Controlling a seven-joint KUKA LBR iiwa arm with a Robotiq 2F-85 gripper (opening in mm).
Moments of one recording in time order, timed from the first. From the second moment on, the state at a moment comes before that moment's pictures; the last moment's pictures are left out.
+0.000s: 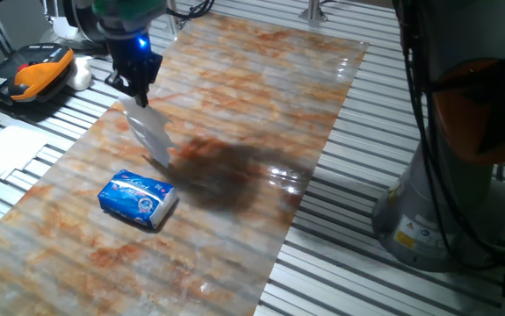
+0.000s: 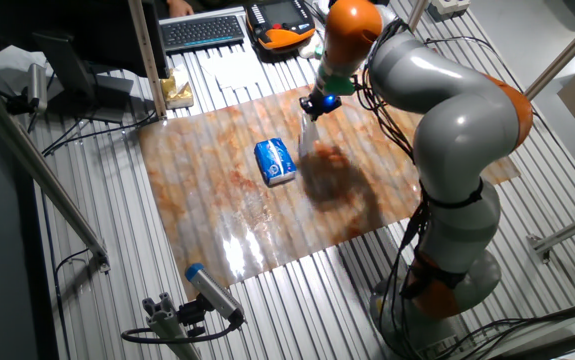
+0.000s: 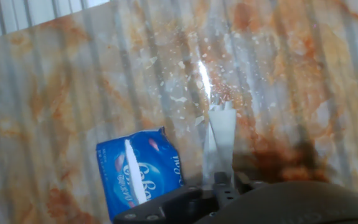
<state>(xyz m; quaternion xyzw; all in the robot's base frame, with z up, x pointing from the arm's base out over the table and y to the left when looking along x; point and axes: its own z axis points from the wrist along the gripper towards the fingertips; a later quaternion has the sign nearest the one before) 0.595 0.100 0.216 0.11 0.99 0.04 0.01</state>
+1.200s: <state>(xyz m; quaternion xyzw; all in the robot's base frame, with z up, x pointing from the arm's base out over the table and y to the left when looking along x) 0.601 0.102 0.213 0.17 0.98 0.05 0.00</state>
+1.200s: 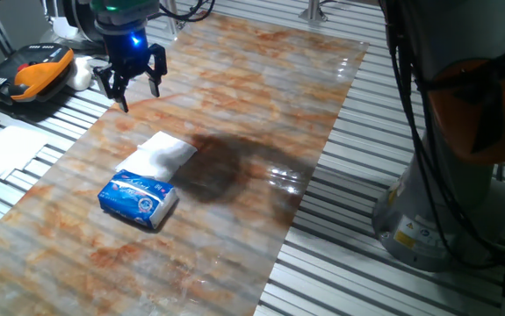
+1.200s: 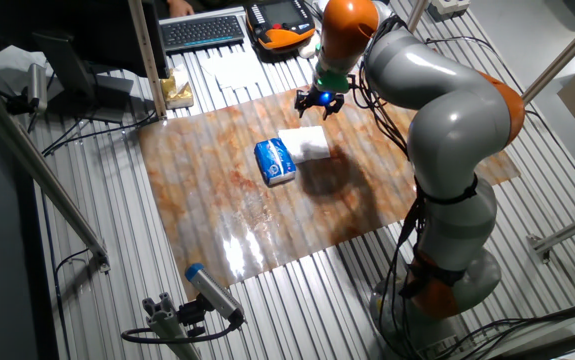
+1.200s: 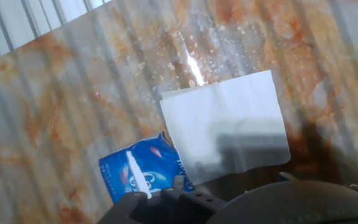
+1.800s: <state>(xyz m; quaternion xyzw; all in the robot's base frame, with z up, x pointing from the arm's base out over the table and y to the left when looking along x) 0.604 0.103 0.213 0.18 0.98 0.05 0.00</state>
